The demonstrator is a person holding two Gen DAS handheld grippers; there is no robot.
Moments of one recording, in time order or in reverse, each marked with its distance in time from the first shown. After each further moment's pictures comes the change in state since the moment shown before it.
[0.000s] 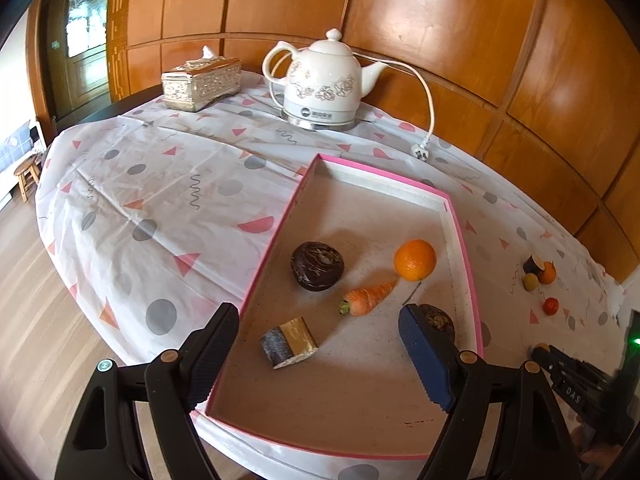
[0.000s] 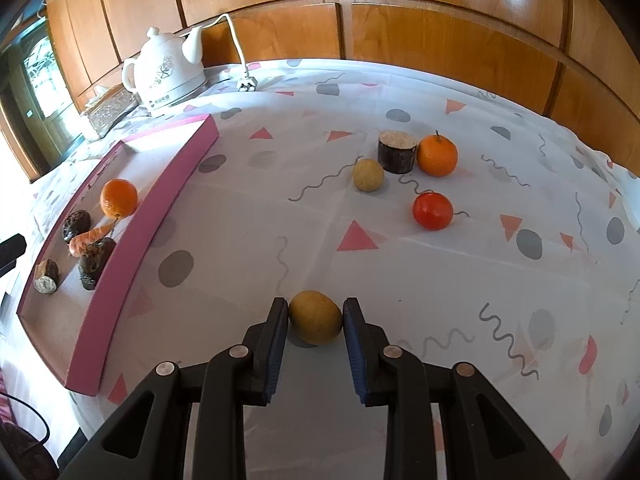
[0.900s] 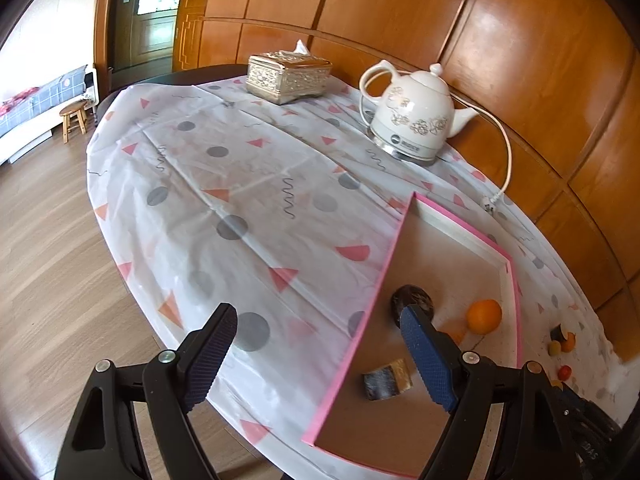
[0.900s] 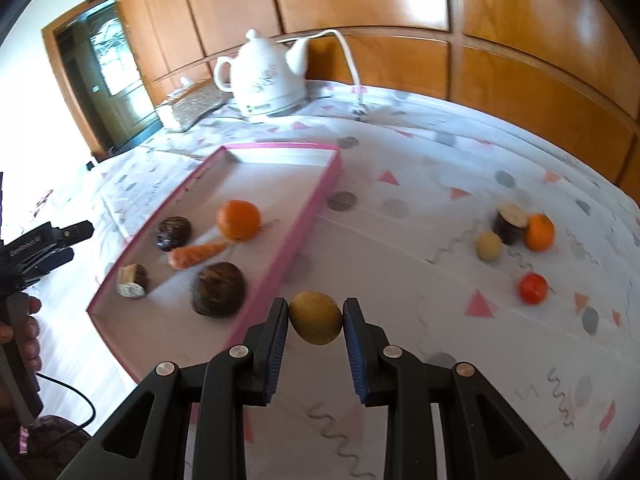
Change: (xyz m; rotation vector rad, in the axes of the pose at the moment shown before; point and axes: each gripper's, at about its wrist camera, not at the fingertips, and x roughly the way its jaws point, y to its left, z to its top) left arm -0.005 0.079 0.015 -0.232 -0.022 0.092; right arm -0.019 0.078 0.032 -0.167 -0.038 0.212
